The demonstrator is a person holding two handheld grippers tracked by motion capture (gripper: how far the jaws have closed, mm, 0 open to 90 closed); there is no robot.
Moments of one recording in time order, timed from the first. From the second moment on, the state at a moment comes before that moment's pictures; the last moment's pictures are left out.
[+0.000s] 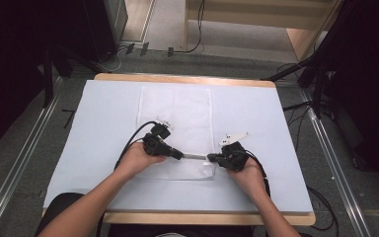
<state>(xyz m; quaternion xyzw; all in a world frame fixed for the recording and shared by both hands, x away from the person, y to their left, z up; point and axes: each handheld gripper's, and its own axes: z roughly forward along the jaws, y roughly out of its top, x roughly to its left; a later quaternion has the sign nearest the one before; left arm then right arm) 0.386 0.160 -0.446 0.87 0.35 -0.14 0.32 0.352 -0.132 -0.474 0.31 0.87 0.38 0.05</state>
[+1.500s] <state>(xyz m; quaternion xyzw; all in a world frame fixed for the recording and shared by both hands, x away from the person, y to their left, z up) 0.347 0.335 -0.440 0.81 0.45 -0.04 0.38 0.365 -0.145 -0.466 0.31 0.87 0.39 0.02</state>
